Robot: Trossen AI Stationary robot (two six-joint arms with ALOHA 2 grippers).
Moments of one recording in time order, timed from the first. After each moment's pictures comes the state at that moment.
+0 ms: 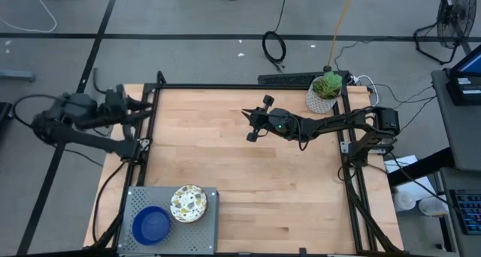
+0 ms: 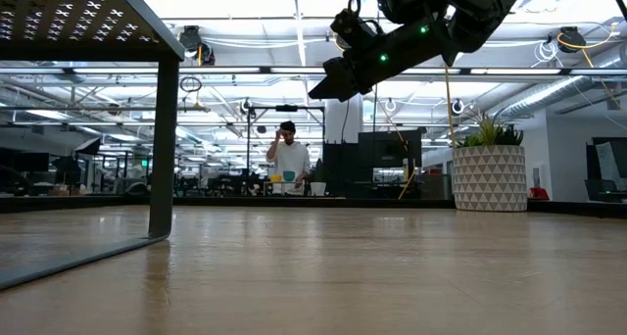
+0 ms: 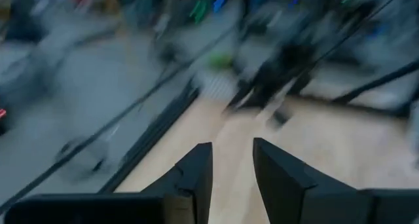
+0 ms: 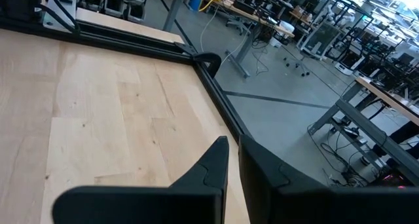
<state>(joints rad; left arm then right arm) -0.12 0.50 1.11 -0.91 -0.47 -0.17 -0.14 1.64 0.89 0.54 0.41 -0.35</state>
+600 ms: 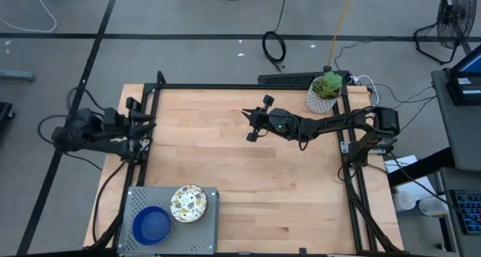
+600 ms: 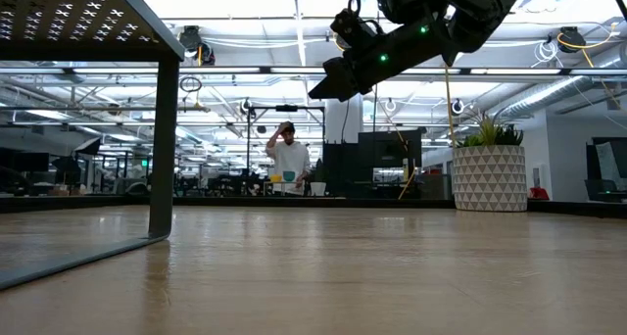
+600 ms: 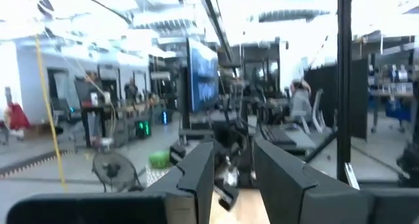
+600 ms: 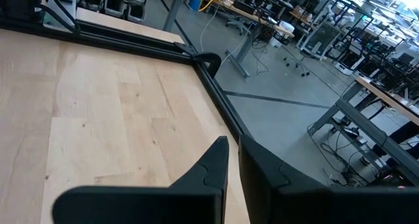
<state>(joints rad) -0.12 0.08 0.52 -0.16 -0.21 0.10 -0.14 1.64 0.89 0.54 0.41 -0.35</state>
